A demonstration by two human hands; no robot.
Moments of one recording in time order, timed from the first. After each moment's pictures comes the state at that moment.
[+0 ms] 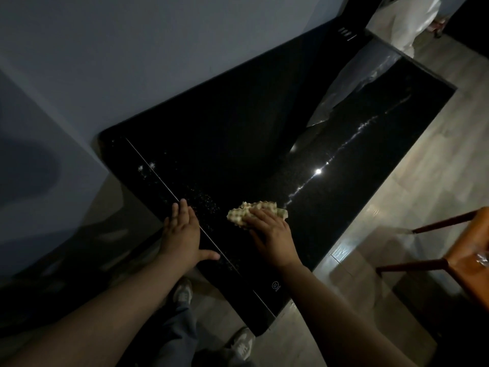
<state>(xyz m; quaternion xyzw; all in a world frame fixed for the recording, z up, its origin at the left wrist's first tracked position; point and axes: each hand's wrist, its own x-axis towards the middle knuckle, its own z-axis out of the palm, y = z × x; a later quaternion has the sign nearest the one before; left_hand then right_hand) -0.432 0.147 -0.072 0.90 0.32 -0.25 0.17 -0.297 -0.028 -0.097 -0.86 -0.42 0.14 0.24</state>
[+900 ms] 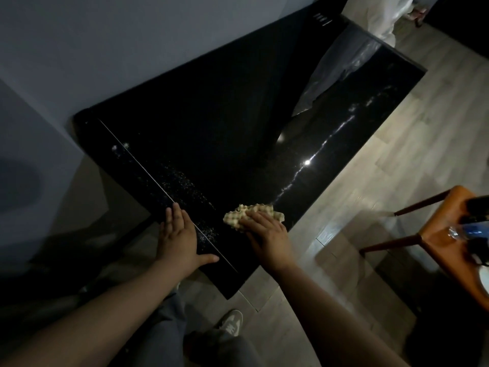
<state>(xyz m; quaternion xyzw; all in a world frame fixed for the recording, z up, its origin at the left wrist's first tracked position) -0.448 0.056 -0.069 0.90 0.33 -0.25 0.15 -0.320 -0.117 -0.095 -0.88 -0.41 0.13 0.23</state>
